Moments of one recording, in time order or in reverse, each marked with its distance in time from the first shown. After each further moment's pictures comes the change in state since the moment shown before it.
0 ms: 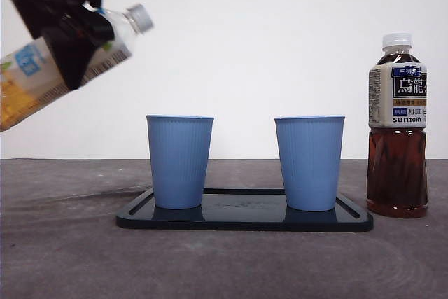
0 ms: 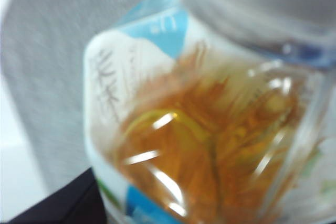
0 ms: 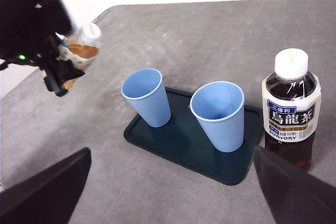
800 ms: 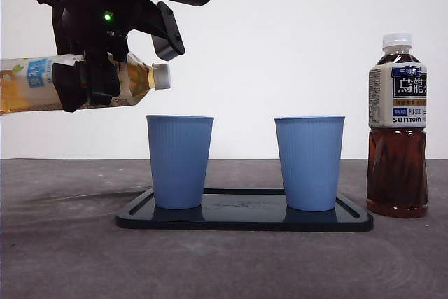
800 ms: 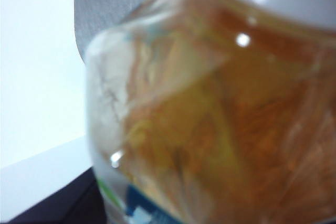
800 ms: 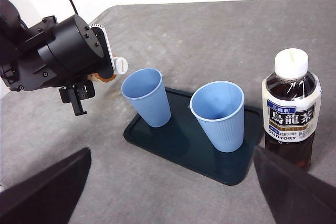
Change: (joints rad) left arm -0.114 0.209 0.032 -0.089 -0.349 0.037; right arm 0.000 0.000 0.000 0.000 0.000 -0.001
